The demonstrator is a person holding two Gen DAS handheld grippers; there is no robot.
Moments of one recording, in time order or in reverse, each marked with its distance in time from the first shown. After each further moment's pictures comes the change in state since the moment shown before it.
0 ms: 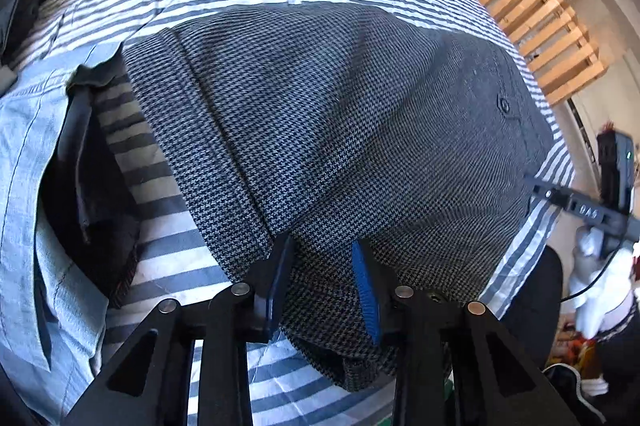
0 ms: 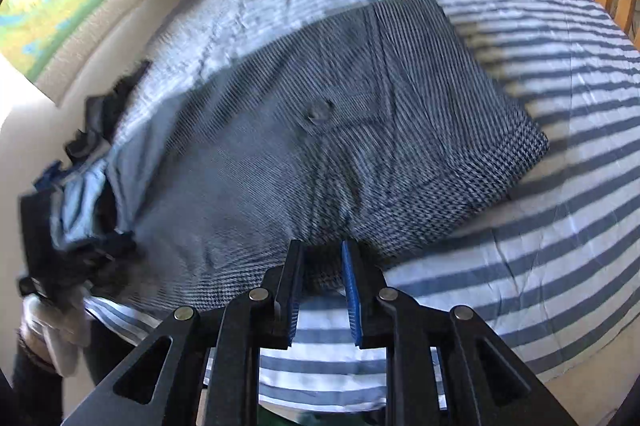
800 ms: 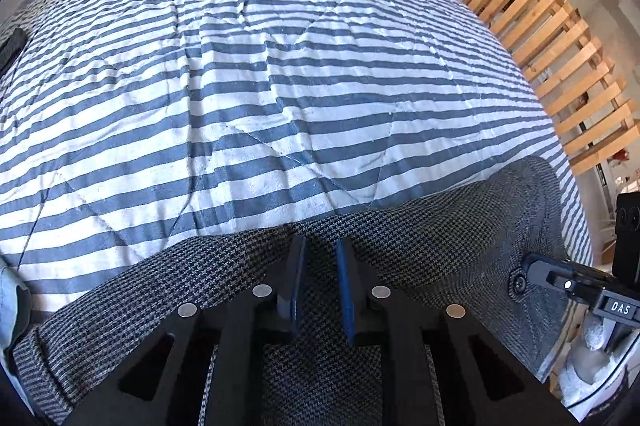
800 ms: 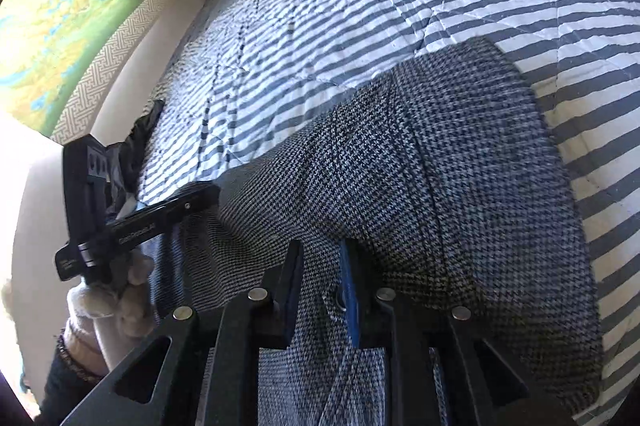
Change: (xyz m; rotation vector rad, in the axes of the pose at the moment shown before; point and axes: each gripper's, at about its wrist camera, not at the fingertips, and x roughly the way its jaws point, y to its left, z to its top) left arm 0.084 -0.086 0.172 0.013 -0.091 0.045; right arm 0.023 -0.024 0.107 0.088 -0.025 0.253
